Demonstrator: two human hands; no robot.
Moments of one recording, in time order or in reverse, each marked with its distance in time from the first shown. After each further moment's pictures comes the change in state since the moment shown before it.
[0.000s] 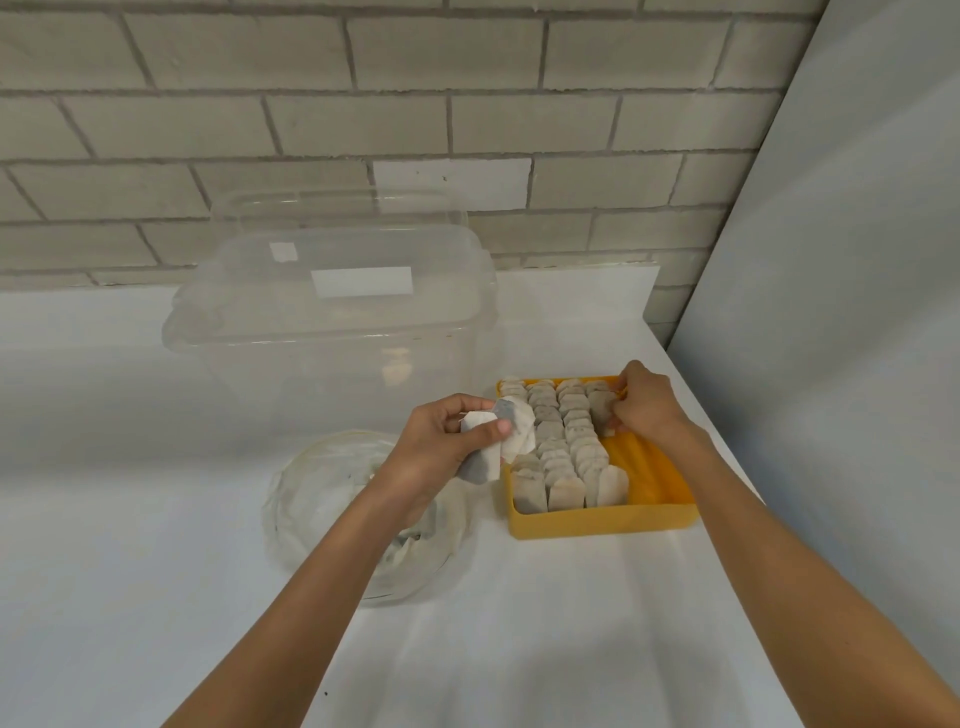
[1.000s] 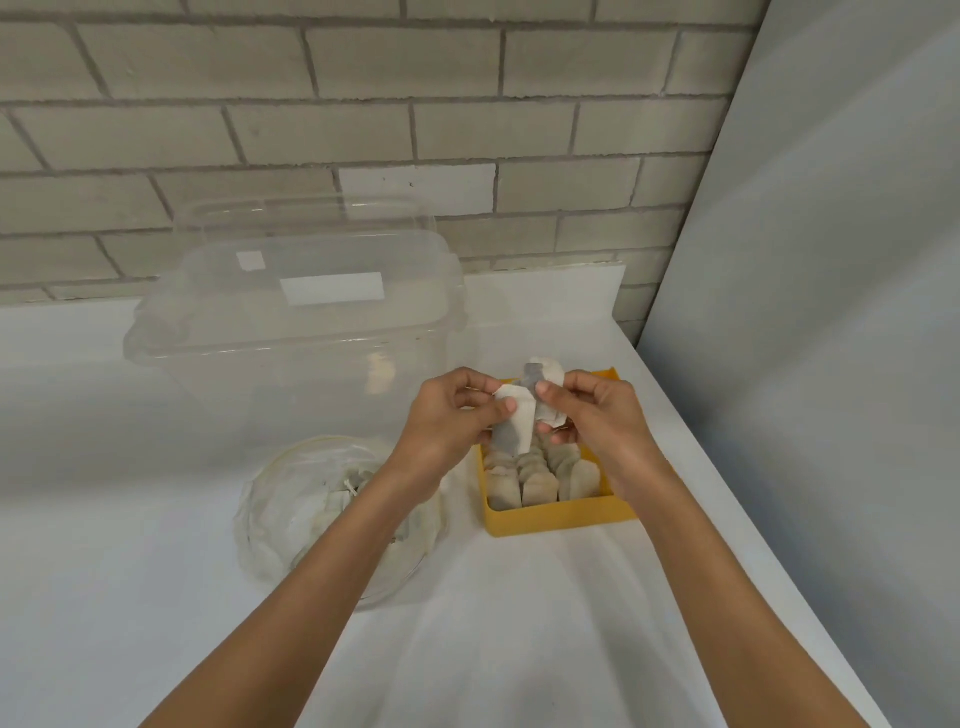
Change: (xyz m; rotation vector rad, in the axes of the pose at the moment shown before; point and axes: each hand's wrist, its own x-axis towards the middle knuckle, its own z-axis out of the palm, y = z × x) left_hand 0.010 0.017 0.033 0.143 0.016 0.133; right_hand -0.104 -0.046 -0.019 1.058 -0.064 -0.106
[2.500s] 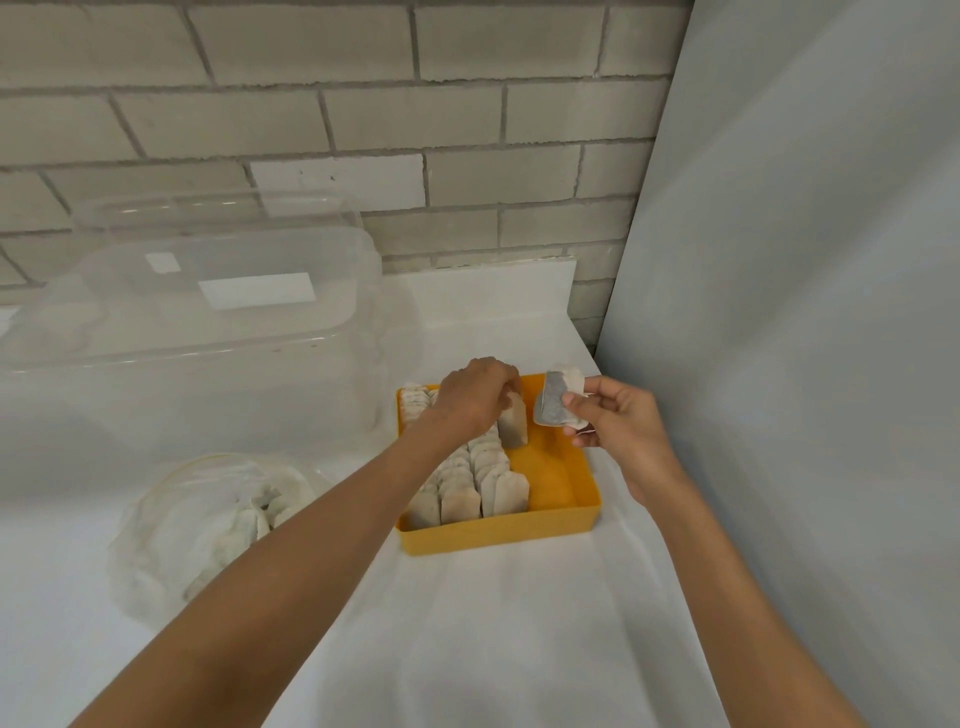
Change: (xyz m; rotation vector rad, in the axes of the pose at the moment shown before) left_hand 0.111 -0.027 0.106 1.170 -0.178 0.259; right_hand 0.039 0.034 -0.108 -0.060 0.119 0.026
